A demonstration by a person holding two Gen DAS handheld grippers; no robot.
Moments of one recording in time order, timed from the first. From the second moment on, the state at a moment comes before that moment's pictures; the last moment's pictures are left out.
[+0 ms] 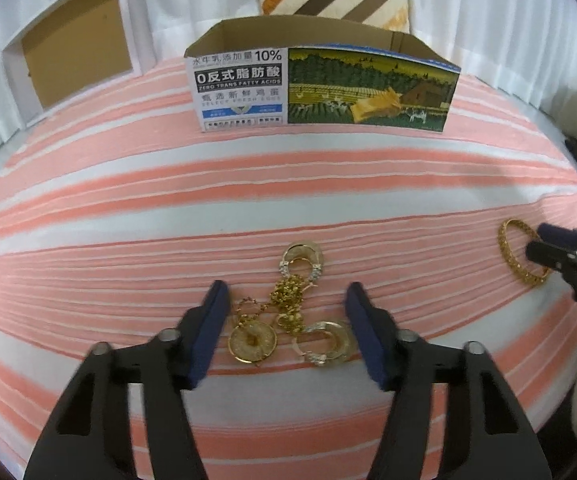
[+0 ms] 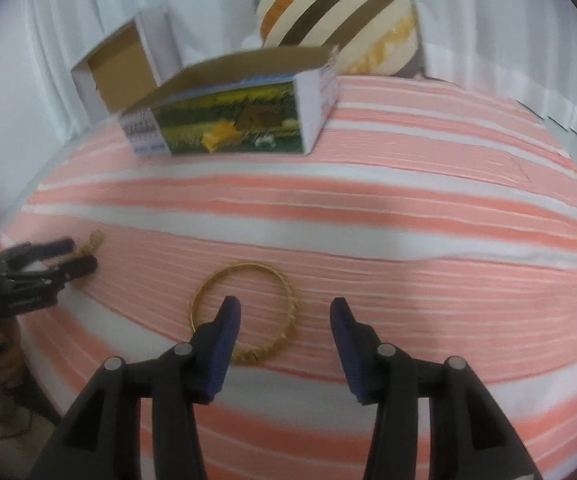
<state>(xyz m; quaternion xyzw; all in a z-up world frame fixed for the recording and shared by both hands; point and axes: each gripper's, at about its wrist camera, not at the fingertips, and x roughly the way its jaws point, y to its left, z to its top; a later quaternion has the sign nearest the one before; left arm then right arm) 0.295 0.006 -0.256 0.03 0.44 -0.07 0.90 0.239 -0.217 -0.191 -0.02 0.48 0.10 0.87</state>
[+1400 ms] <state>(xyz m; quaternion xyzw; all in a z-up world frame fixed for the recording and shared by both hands) 0.298 0.029 -0.111 -0.10 0.37 -0.14 0.91 0.220 -0.197 -0.083 -0.02 0.37 0.16 0.91</state>
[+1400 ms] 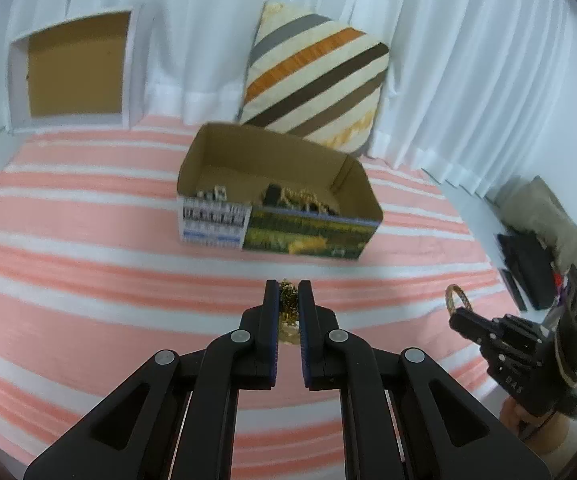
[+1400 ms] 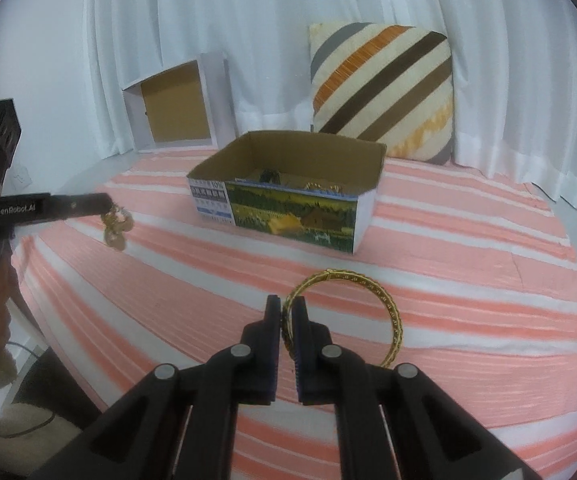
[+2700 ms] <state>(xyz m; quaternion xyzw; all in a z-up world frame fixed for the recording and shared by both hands) 0.533 0.015 -0.159 -0.06 0.43 -0.09 0.90 0.477 -0.133 -0.123 -0.03 0.44 0.21 0.87</state>
